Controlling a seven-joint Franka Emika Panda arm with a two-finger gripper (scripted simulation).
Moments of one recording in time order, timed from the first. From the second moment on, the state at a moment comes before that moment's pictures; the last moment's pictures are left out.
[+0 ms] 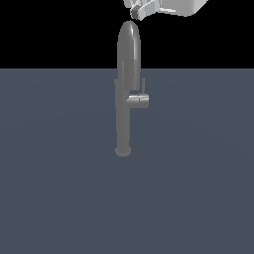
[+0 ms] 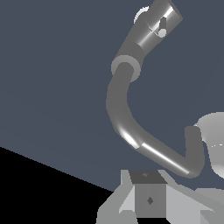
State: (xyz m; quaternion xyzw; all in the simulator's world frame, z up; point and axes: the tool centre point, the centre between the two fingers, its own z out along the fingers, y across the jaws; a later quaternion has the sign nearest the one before) arm -0.048 -0.023 0.396 -0.84 0.30 0.35 0.30
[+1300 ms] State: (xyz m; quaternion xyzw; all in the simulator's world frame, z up) arm 0.021 -0.044 0.257 -0.55 0.46 0.52 0.46
